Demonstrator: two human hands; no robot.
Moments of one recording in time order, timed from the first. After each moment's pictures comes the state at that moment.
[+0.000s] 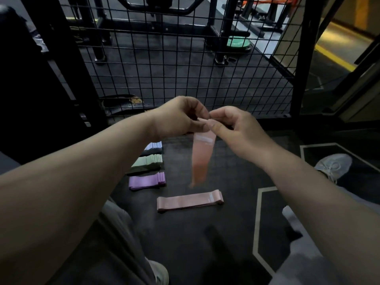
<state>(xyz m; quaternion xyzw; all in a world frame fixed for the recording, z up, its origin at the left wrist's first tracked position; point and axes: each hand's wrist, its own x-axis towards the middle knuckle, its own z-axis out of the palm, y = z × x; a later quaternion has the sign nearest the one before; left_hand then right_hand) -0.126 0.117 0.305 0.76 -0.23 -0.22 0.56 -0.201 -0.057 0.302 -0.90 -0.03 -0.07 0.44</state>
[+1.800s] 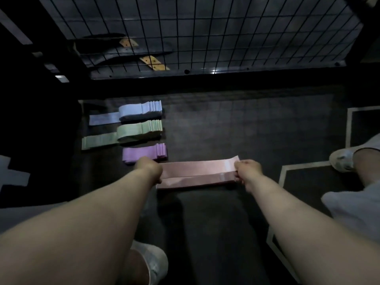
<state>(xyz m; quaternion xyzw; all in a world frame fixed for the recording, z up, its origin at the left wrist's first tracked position) -0.113 0.132 0.012 0.80 0.35 -0.30 0.38 -0.157 -0.127 -0.016 -0.67 0.51 0.12 0.52</state>
